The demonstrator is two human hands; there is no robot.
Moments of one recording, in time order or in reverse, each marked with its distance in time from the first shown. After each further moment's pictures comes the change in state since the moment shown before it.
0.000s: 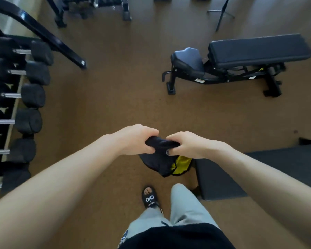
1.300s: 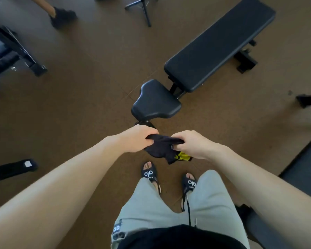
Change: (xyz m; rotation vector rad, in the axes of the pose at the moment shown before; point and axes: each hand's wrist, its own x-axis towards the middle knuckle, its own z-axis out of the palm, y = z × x) left_hand 0.573 -0.134 -0.329 0.158 -0.360 0.325; right_hand 0.324 0.176 -0.379 0.462 0.480 0.413
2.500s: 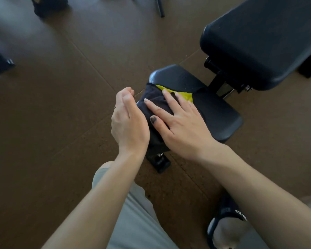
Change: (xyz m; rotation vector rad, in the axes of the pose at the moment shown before) left_hand 0.336 -0.270 0.083 -0.804 1.328 -0.246; right_hand 0.437 0.126 0.102 -0.411 0.522 -0.279
